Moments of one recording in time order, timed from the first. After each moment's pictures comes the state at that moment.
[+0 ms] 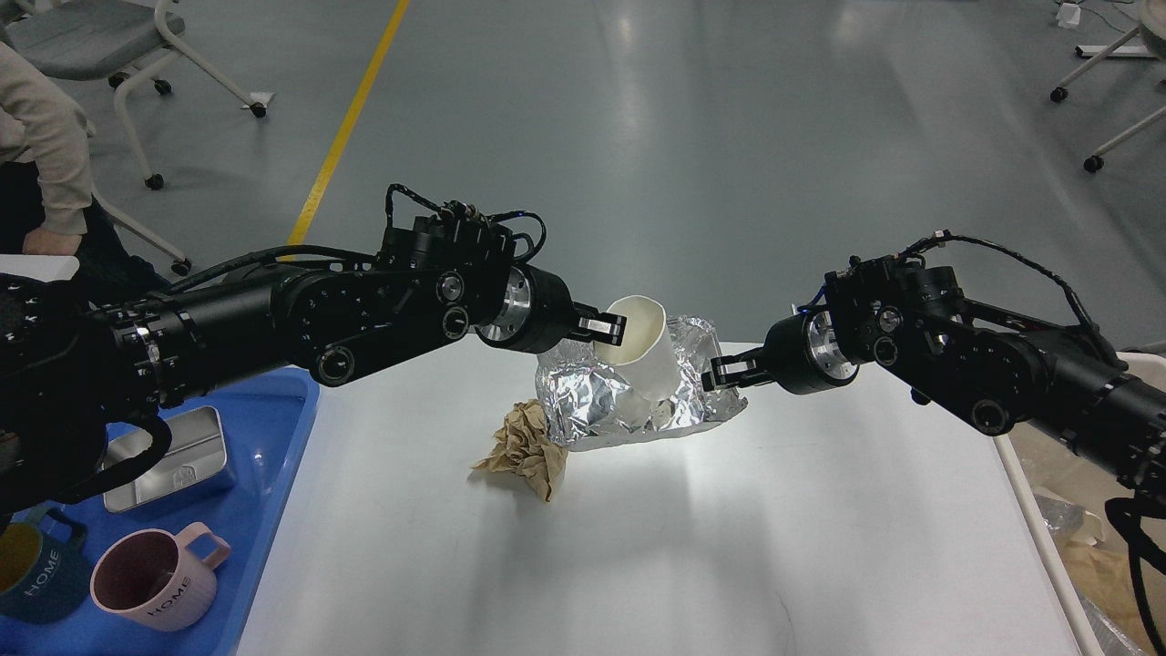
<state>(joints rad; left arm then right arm) -1.36 0.09 0.11 -0.92 1.00 -0.43 0.05 1.01 -0.36 0.34 0.96 -1.42 0.69 0.11</state>
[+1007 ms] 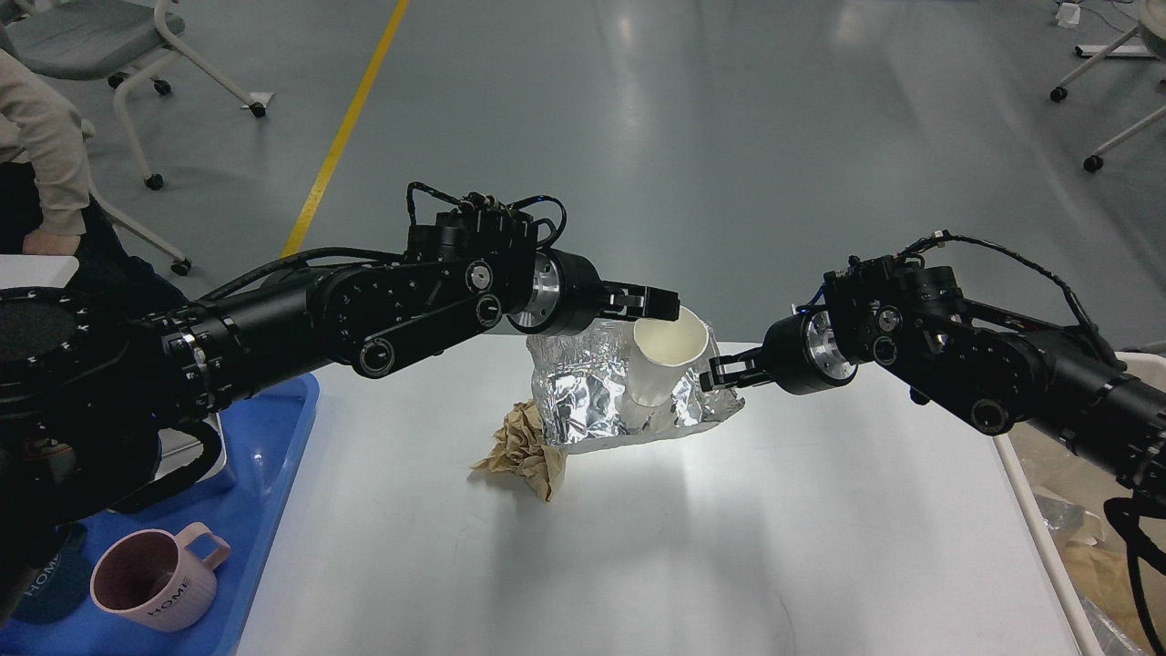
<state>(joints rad) -1.34 0.01 0.01 -0.82 0.96 -0.39 0.05 1.01 -0.36 0.34 0.96 -1.42 0.69 0.11</state>
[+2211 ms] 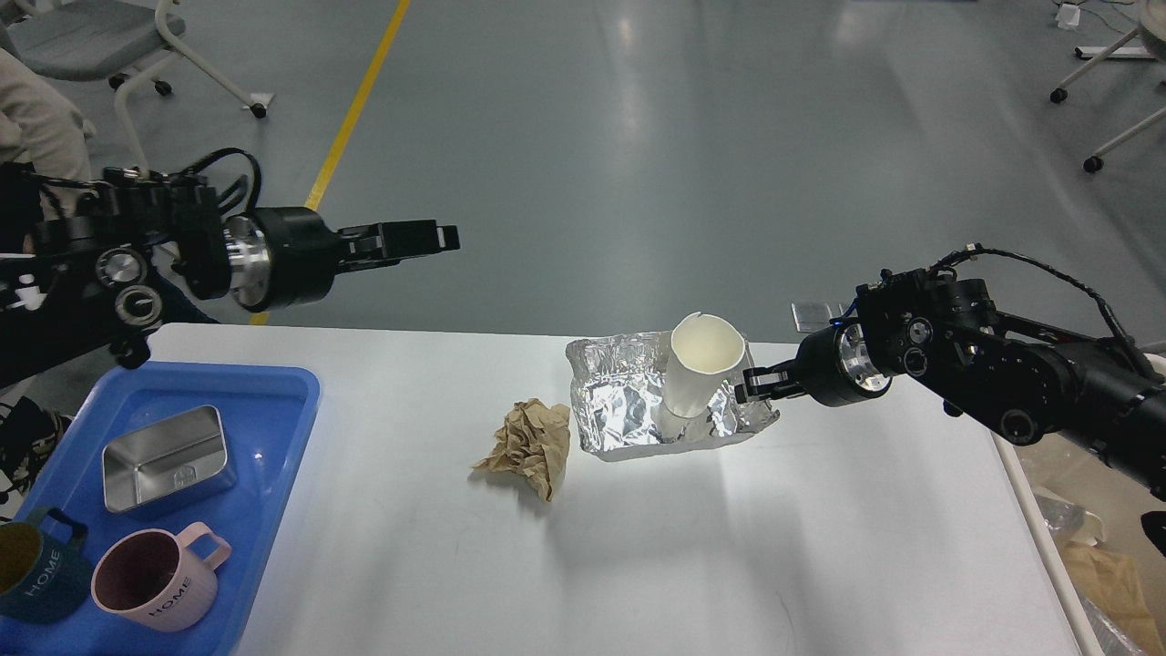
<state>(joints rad) -1.25 0.80 -0.07 -1.46 0.91 -0.25 0.05 0.99 -0.41 0.31 0.95 -1.41 0.69 0.12</state>
